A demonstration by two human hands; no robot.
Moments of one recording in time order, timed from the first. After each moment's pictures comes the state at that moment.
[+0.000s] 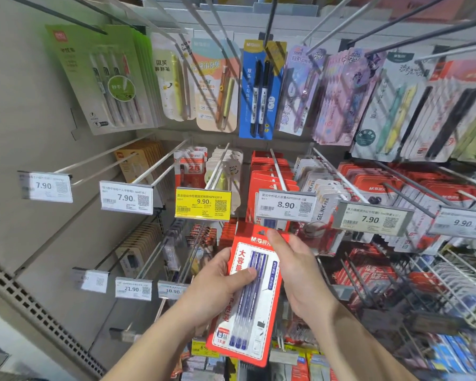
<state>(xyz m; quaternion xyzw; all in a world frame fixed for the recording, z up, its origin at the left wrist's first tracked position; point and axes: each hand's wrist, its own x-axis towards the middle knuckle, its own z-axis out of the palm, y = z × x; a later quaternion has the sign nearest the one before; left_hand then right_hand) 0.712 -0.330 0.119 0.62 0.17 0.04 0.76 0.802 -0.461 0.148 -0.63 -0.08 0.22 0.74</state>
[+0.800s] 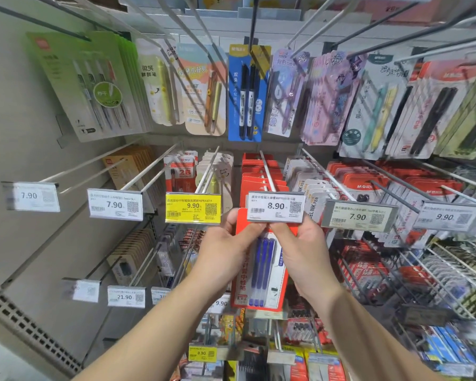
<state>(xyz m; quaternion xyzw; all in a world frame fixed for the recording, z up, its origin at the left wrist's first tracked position) 0.751 -0.346 0.172 0.63 0.11 0.19 0.74 0.814 -0.468 0.175 -0.64 -0.19 0.05 0.74</state>
